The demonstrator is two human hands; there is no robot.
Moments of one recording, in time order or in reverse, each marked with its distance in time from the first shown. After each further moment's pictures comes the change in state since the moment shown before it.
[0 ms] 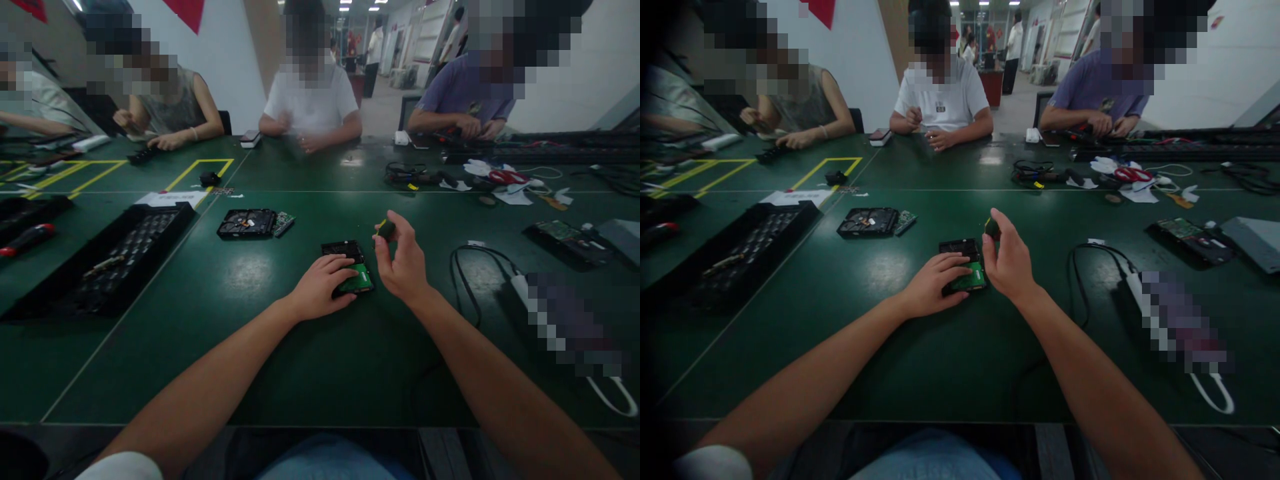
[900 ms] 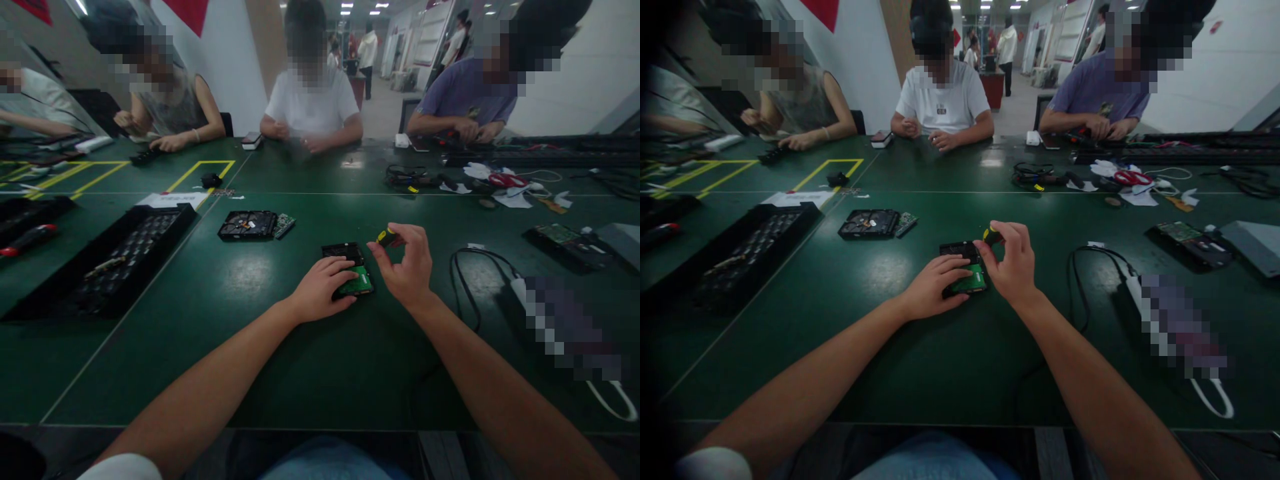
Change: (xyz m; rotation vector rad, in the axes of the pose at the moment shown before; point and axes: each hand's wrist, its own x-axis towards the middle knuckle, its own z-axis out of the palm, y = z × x) left_hand 0.000 -0.002 0.001 0.009 0.003 0.012; right_hand 0.006 -0.007 -0.006 -0.082 0.176 -0.095
